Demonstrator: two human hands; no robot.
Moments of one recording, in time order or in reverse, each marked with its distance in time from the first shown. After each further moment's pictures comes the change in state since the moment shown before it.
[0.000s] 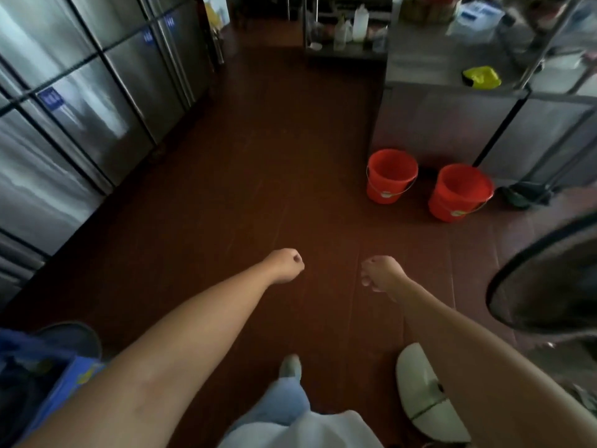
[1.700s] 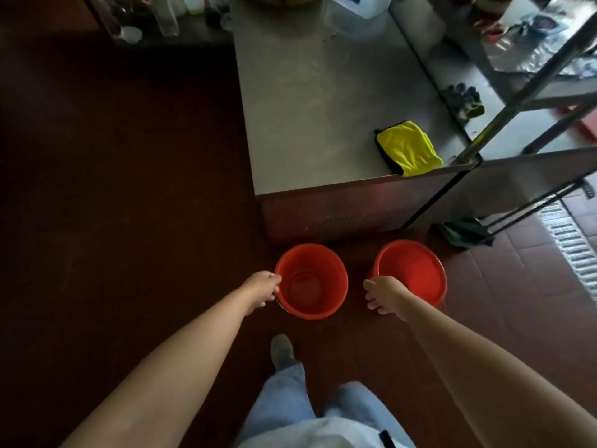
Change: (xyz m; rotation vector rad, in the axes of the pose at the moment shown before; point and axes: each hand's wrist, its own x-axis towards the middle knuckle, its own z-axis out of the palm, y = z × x) left_hand 1.016 0.544 -0.251 -0.297 -0.443 -0.137; right_hand 0.893 -0.339 -0.508 -0.420 0.108 0.341
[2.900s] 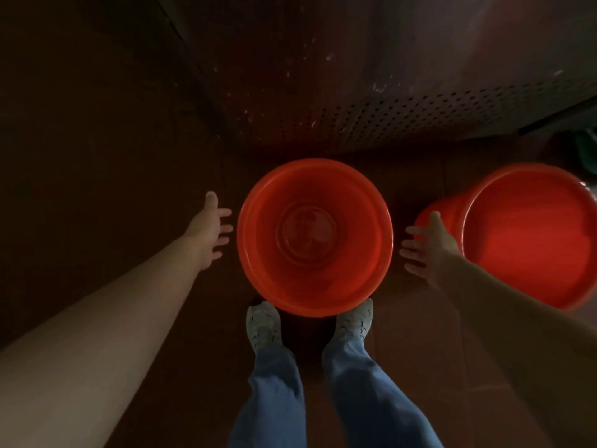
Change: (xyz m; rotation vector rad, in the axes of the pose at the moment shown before) left_hand 0.507 -0.142 0.067 -0.427 0.256 -0.361; right_hand 0.486 0.125 0.206 1.034 -0.123 0.485
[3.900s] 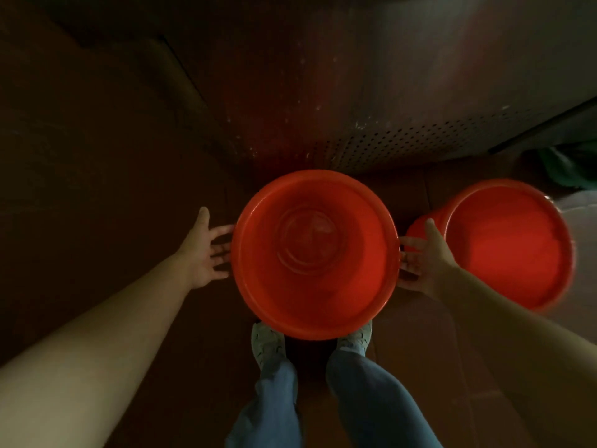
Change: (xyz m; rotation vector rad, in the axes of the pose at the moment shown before) left_hand -0.029 0.014 -0.038 -0.216 -0.212 -0.048; right_hand -0.050 -0.017 -0.010 0.148 -0.090 0.065
